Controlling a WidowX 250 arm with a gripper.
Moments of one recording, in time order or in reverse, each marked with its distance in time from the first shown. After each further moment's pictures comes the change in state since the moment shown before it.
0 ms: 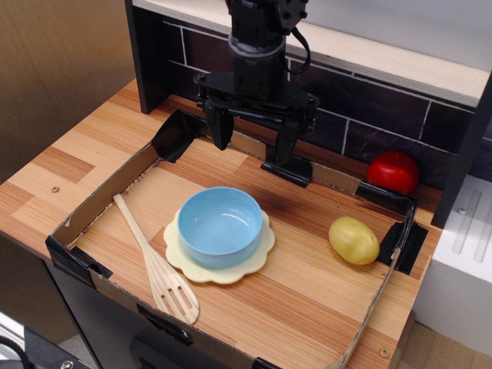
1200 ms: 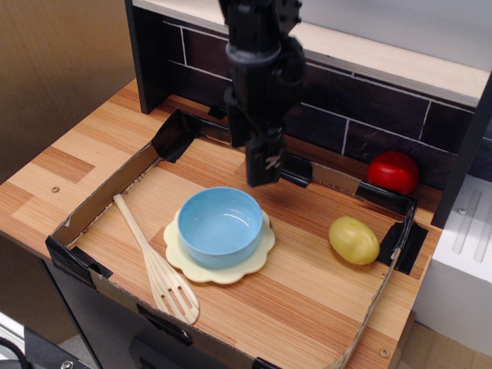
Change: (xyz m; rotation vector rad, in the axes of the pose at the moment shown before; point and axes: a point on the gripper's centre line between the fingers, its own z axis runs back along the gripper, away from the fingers) arm -0.015 -0.003 -0.009 -0.115 0.054 -1.023
